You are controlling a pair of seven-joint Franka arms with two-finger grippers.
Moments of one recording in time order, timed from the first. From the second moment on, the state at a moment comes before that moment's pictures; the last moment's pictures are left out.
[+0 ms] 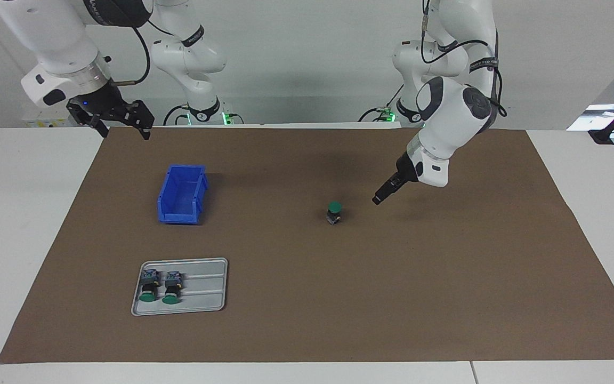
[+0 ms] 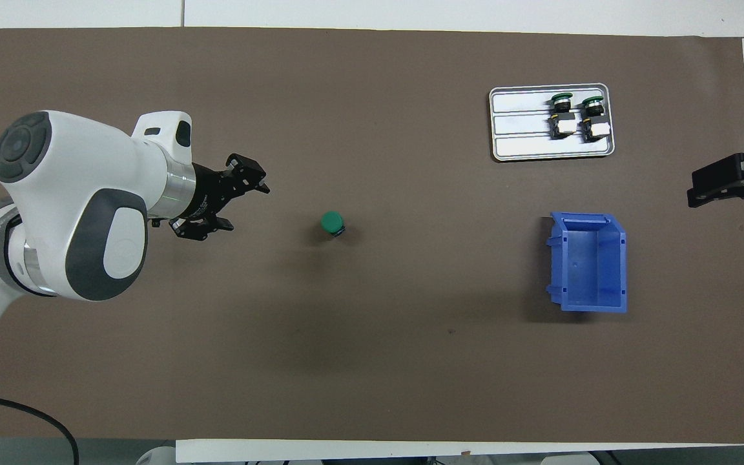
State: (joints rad) left arm -0.34 0.05 -0.10 -2.00 -0.29 2.10 -0.84; right arm -0.07 -0.02 0.05 -1.55 -0.02 1.41 0.06
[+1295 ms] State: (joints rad) left arm -0.57 0.32 -0.11 -1.76 -0.08 2.07 -0.96; right arm -0.07 -0.02 0.05 -1.55 -0.02 1.41 0.06
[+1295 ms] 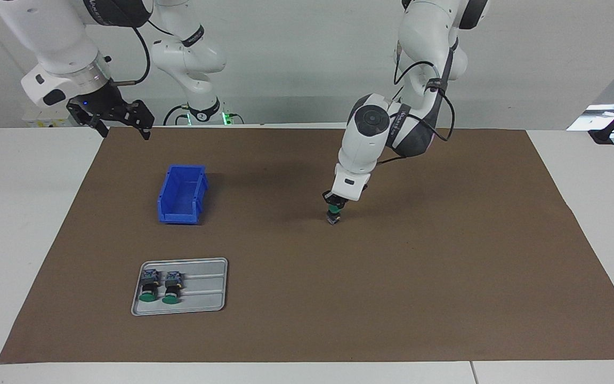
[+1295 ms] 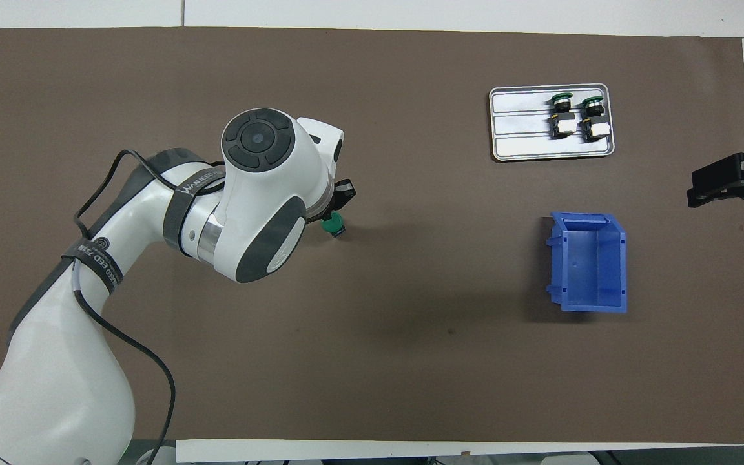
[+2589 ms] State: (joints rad) left arm -0.60 0.32 -0.11 -1.81 -0.08 2.13 -0.98; right arm -0.07 -0.02 0.05 -1.55 -0.02 1.41 0.06
